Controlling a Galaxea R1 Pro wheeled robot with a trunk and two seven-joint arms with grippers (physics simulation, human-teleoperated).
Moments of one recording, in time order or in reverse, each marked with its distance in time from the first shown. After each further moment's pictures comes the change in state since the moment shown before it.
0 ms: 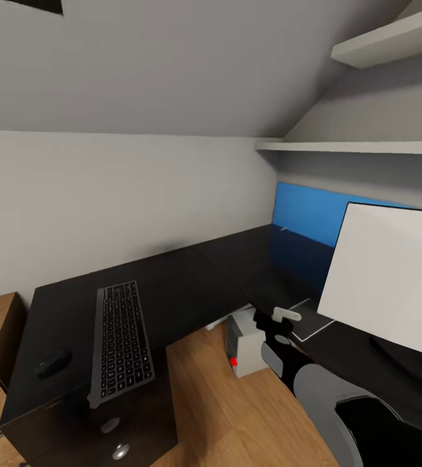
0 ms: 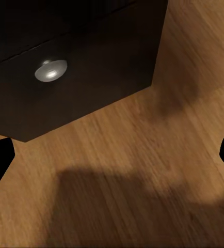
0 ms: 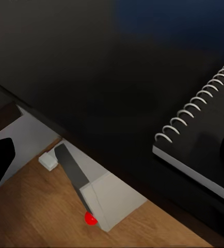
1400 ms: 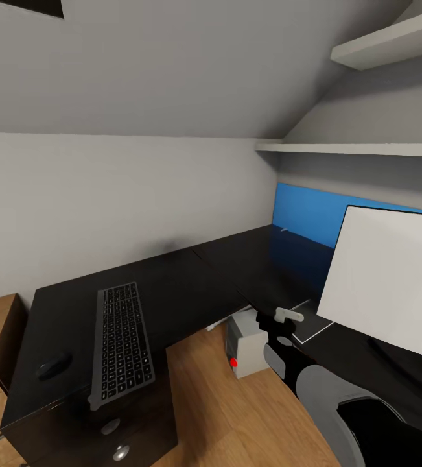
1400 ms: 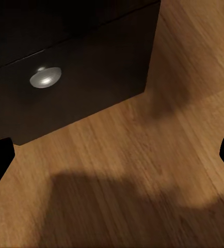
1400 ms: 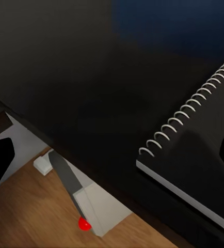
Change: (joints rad) left arm 0.000 -0.015 0.002 -0.006 -0.002 -0.014 0.004; right arm 0.005 -0.012 0.002 0.002 0.010 -0.016 -0.004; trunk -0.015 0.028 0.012
